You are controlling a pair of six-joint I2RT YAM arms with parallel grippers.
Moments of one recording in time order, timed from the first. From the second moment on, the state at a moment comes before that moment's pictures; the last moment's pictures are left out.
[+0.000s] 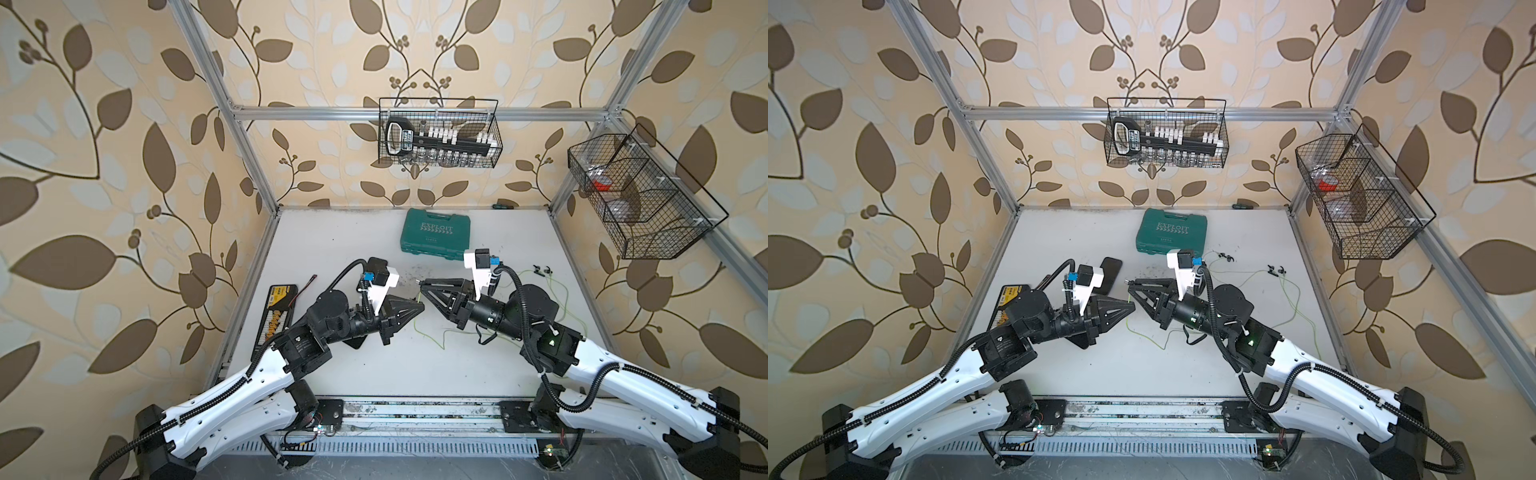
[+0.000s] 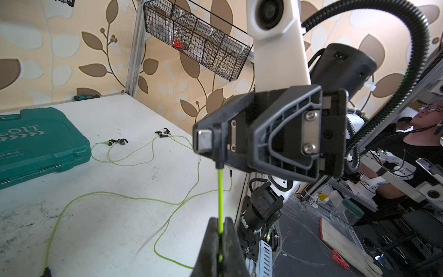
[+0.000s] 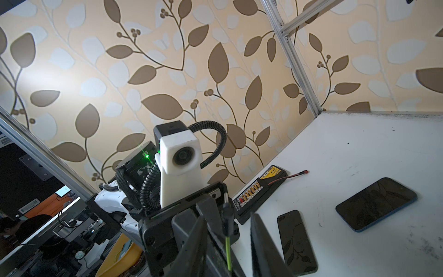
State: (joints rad) left arm -0.84 0.78 0.66 0.10 0.43 -0.42; right arm 0.93 0.92 0.76 0.25 -0.16 0.64
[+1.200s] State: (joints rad) left arm -0.85 0.78 0.69 -0.05 0.30 -0.45; right arm 0.93 0.90 0.76 0.21 -0.10 0.64
